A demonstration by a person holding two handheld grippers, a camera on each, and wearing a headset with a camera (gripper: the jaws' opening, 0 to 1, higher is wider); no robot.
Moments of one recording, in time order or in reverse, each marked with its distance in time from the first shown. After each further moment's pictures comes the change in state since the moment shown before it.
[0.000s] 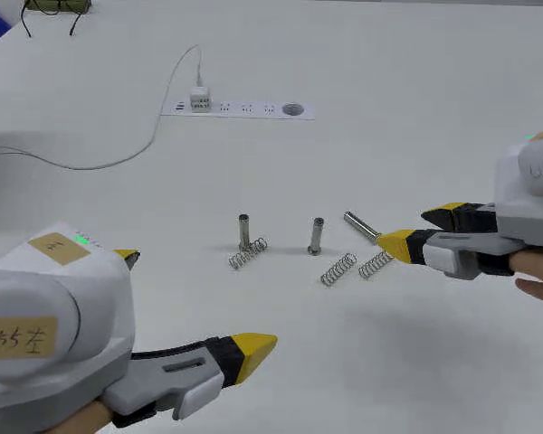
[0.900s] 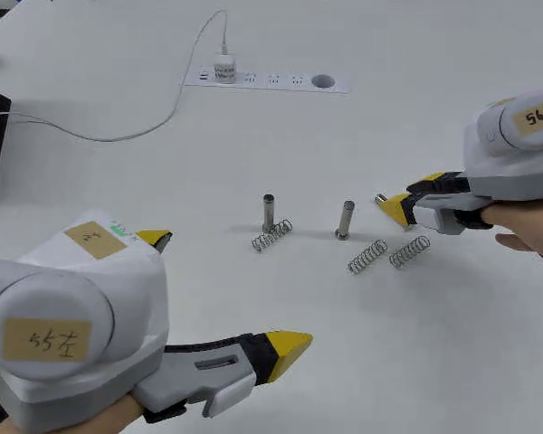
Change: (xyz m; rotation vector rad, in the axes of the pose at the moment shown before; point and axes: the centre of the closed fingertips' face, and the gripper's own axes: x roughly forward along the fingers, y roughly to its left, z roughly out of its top) left arm 0.014 -0.004 -0.006 0.016 0.001 -0.035; right arm 0.076 -0.015 0.004 -0.080 0.065 0.030
